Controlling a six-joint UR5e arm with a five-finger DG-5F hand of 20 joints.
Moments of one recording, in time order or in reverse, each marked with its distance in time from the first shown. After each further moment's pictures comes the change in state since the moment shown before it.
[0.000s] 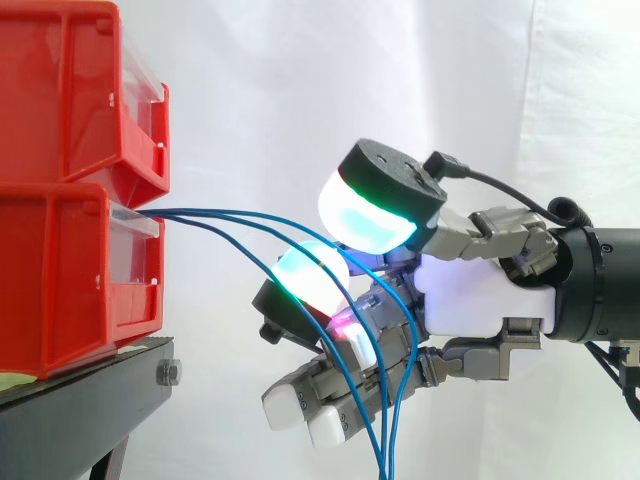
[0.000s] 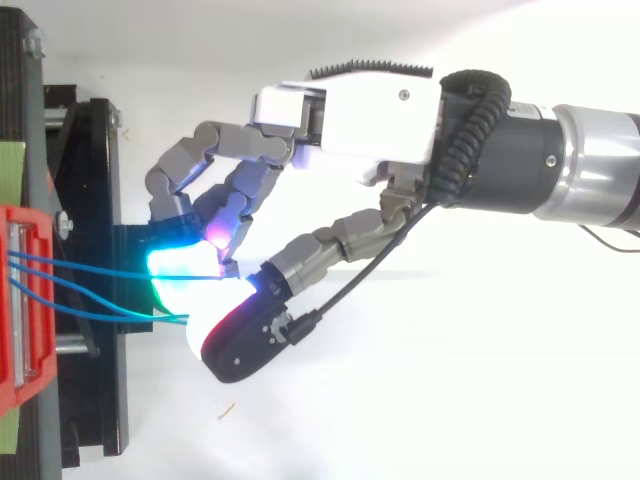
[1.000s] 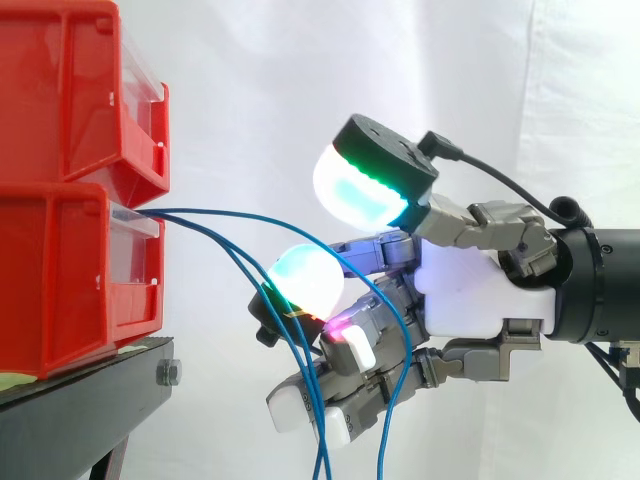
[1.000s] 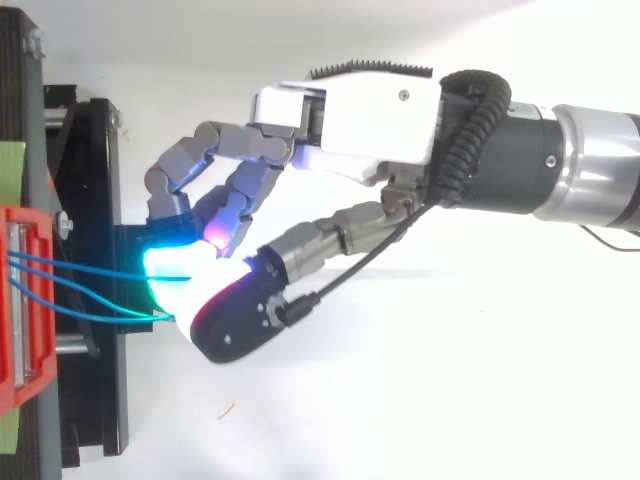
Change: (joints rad) arm 0.001 0.000 0.000 0.000 0.001 -0.002
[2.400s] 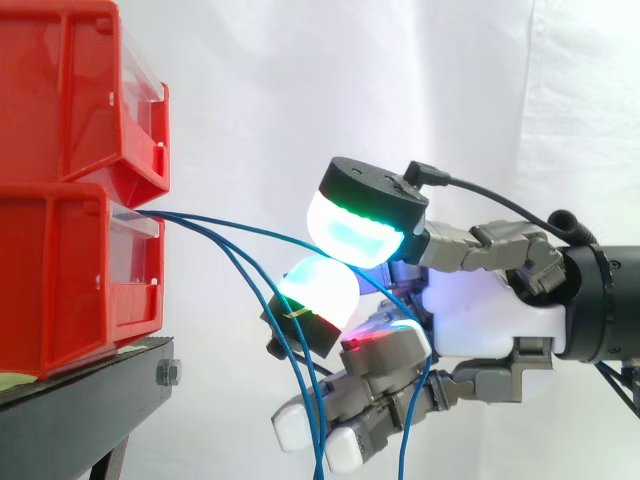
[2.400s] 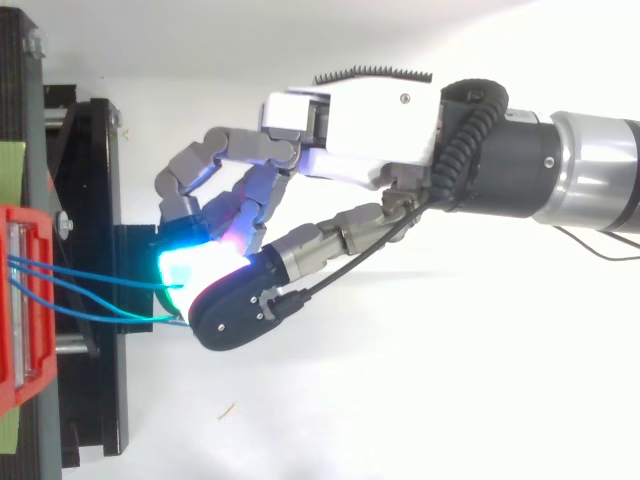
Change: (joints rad) arm 0.003 -0.001 -0.030 0.015 0.004 0.087
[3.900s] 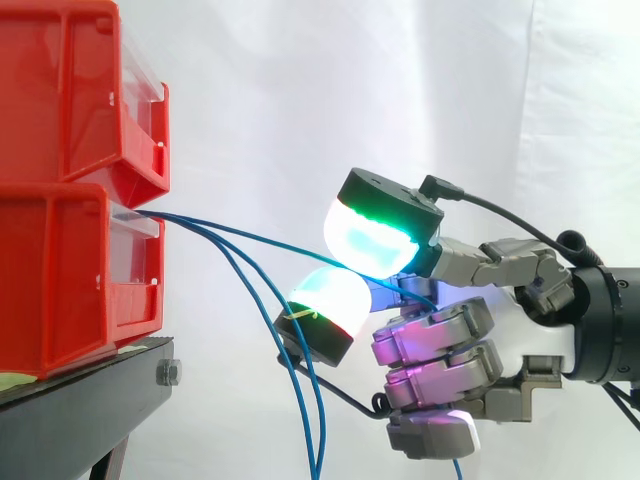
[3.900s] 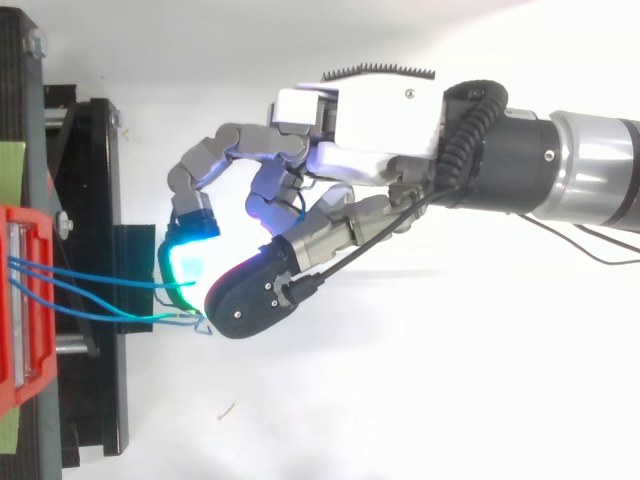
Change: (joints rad) arm -0.005 0.000 -0.031 0.035 -0.005 0.063
